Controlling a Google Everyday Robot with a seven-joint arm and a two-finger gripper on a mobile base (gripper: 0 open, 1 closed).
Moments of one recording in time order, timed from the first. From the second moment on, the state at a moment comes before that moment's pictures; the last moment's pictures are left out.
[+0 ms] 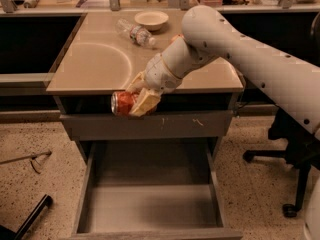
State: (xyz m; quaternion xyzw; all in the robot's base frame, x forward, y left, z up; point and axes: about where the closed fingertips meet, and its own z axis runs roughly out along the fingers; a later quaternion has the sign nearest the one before) arm 0.578 0.064 0.818 -0.75 0.54 0.24 0.30
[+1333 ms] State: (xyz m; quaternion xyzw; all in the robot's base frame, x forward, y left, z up) arm 0.480 0.070 0.763 -0.70 0.59 0.24 0.32
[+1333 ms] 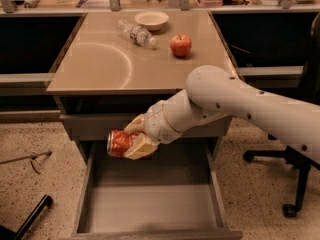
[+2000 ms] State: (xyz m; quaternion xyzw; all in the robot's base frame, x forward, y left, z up) arm 0.473 0.070 0.642 -0.69 0.58 0.27 0.34
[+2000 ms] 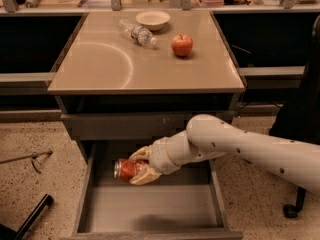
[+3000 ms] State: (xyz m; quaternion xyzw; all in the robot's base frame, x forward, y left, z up) arm 0.466 0.079 0.533 -0.67 0.61 0.26 0.33
